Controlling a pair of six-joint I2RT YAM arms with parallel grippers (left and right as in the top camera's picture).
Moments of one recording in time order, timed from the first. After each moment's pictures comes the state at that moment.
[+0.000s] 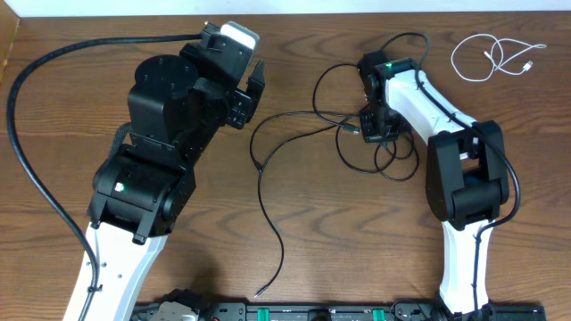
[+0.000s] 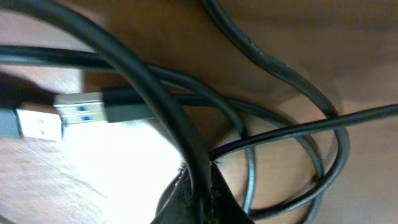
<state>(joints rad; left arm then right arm) -0.37 1.19 1.45 -0.58 -0.01 0.23 0.29 2.25 1.72 -1.10 0.11 0.23</state>
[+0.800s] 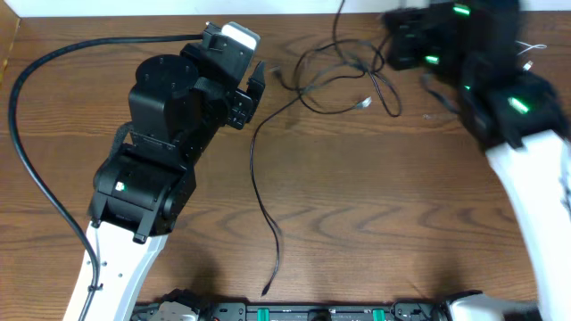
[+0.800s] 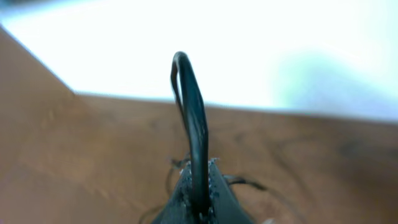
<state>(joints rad) -0.37 1.20 1.45 -0.59 -0.01 0.24 0.27 1.45 1.71 -0.62 -0.18 0.25</state>
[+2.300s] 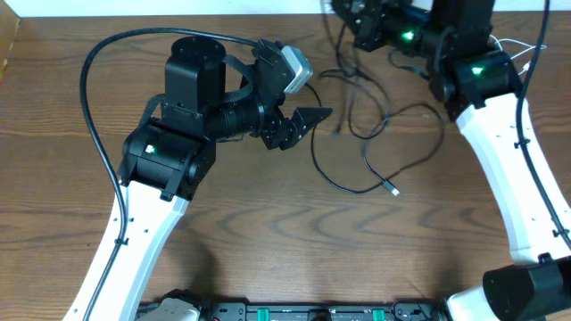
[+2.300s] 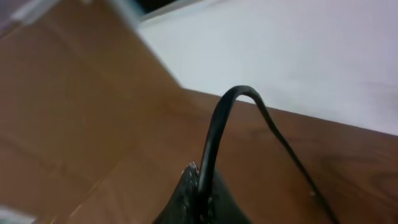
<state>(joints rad) -0.37 1.32 1.45 -0.60 0.70 0.25 0.28 1.67 1.74 -0.30 -0.67 0.42</state>
